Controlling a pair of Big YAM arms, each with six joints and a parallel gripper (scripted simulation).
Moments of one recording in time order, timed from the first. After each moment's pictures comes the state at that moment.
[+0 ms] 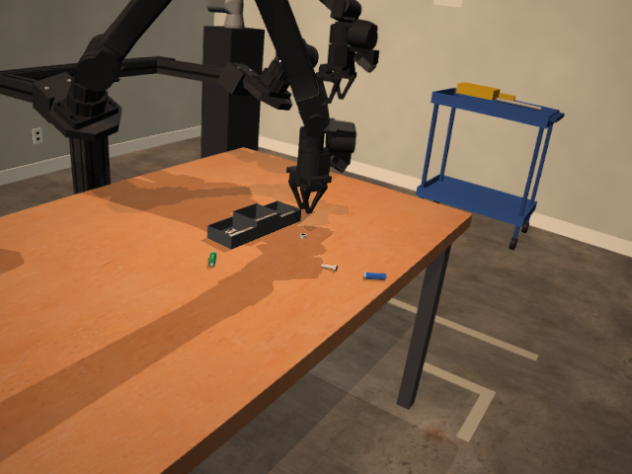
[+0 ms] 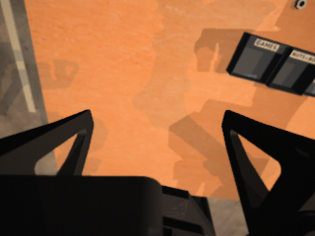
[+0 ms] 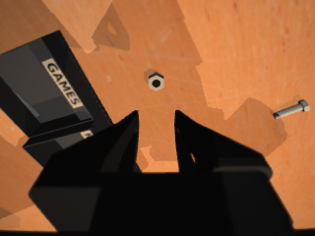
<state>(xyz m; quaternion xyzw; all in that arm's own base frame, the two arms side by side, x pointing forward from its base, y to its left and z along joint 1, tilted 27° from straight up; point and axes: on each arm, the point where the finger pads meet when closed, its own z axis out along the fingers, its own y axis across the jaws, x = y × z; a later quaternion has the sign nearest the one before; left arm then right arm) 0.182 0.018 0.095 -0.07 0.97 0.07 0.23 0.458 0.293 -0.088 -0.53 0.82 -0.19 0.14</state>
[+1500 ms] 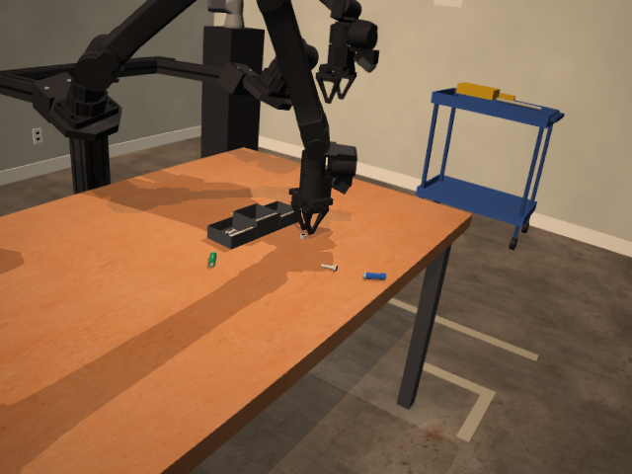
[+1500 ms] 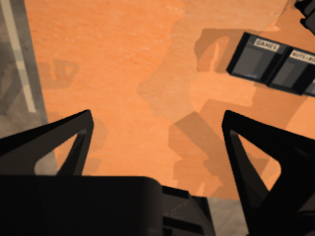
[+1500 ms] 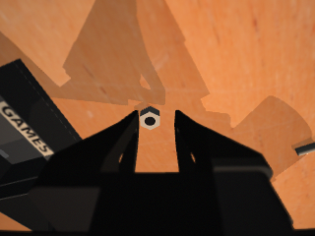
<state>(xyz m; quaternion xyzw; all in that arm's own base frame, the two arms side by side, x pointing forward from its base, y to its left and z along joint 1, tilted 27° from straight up) 0.182 0.018 0.095 -0.07 0.97 0.07 0.23 0.488 0.289 -0.134 -0.52 0.82 -0.19 0.14</state>
